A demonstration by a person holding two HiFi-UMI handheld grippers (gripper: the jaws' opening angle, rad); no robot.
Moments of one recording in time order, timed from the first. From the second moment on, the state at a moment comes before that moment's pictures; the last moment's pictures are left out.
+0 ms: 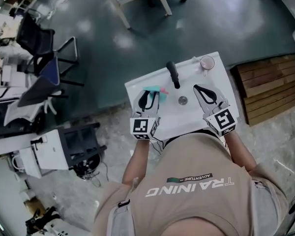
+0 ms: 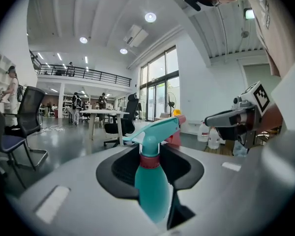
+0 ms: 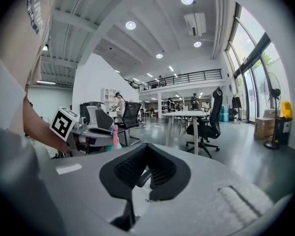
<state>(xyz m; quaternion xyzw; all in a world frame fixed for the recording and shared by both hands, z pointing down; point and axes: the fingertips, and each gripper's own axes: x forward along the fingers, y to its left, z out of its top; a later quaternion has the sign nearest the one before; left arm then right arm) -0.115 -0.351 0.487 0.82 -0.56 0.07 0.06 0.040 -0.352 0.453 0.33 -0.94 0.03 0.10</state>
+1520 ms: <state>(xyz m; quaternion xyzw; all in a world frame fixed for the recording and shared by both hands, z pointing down) -0.114 -0.309 0.418 0.81 -0.59 0.01 0.00 0.042 -0.334 0.420 0.33 -0.94 0.01 0.05</state>
